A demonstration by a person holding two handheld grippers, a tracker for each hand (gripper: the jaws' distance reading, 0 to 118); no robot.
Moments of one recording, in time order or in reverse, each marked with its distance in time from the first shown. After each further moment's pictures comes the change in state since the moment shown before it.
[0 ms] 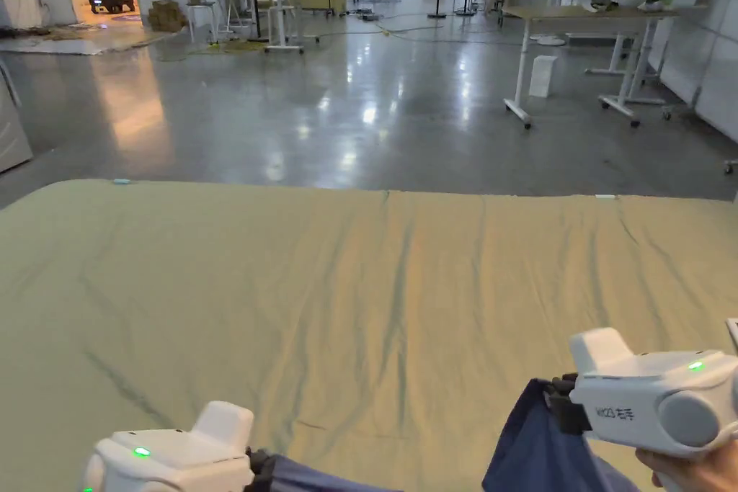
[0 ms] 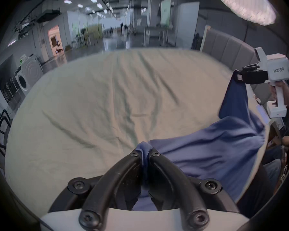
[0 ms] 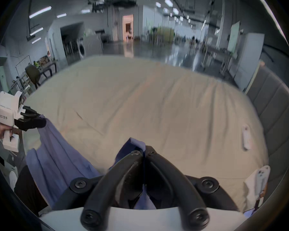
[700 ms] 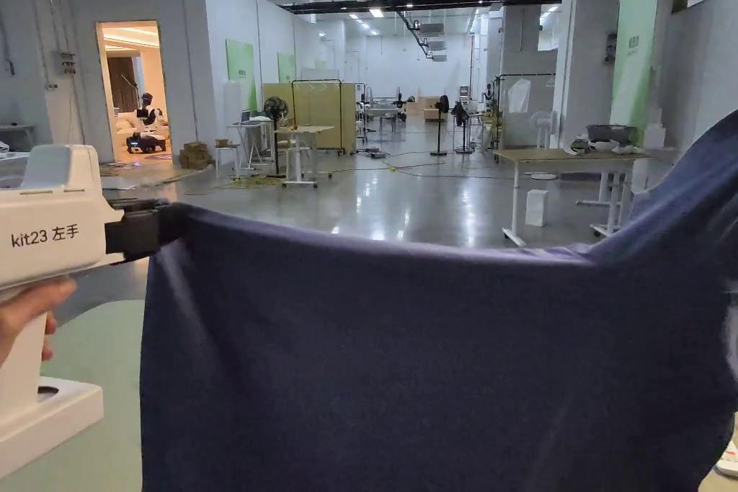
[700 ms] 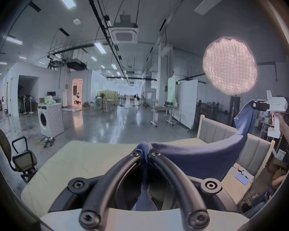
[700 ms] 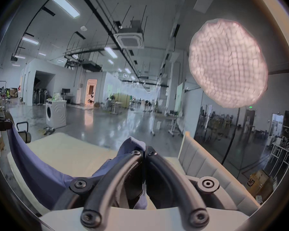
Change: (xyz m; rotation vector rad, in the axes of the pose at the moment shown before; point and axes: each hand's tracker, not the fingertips) left arm -0.050 0.142 0.358 0.698 0.113 0.059; right arm 0.043 0.156 0.422 0.627 -0.568 -0.066
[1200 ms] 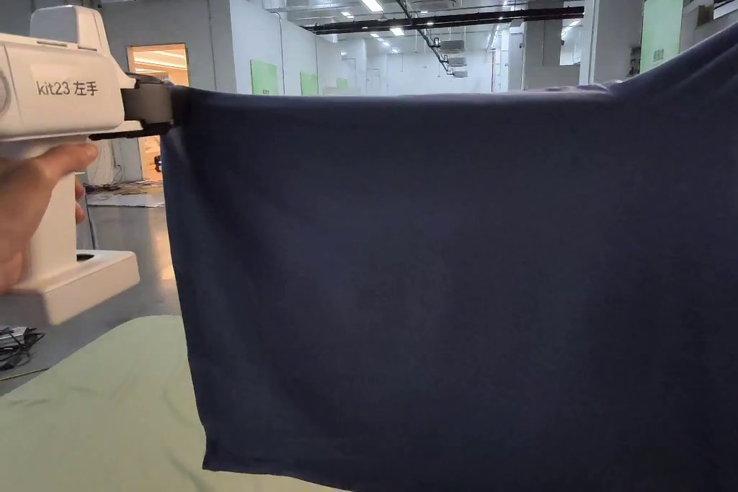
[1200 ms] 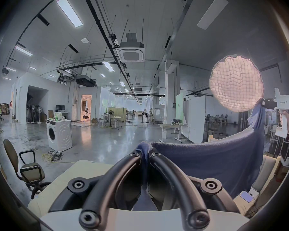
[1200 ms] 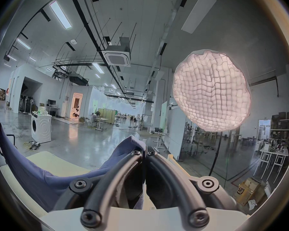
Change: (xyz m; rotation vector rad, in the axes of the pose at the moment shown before) left arm 0.013 0.101 0.017 0.142 0.089 -0.007; right arm 0.013 0.122 0.011 0.122 -0.137 0.010
